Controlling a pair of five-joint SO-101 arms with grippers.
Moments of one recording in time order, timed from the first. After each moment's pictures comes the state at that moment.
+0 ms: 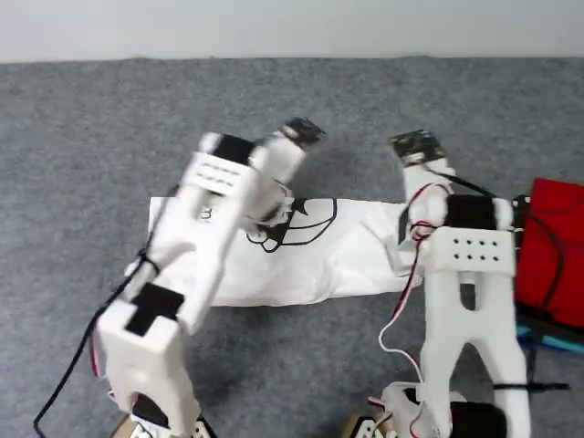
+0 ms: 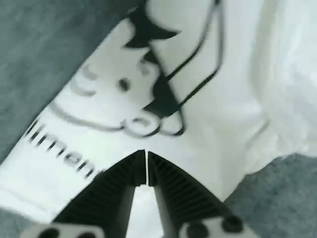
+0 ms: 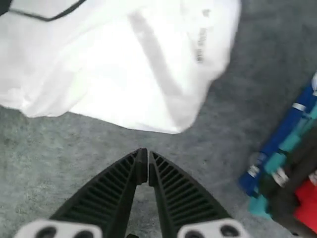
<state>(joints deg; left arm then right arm) 14.9 19.5 -10.7 91.3 -14.3 -1.3 -22.3 24.8 85.9 17.2</state>
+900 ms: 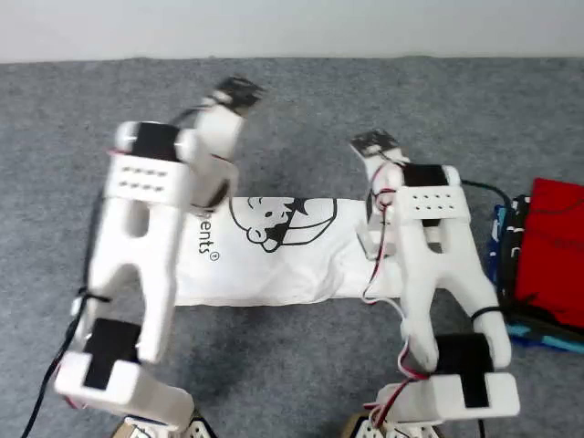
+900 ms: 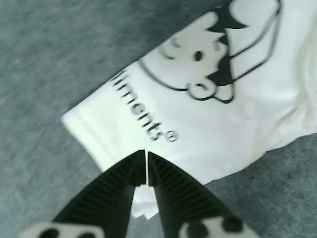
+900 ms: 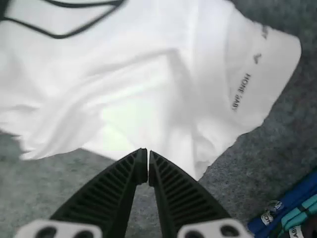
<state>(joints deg) 3.2 2.9 -10.7 97.2 -14.5 -8.4 -2.6 14.0 82.3 17.2</state>
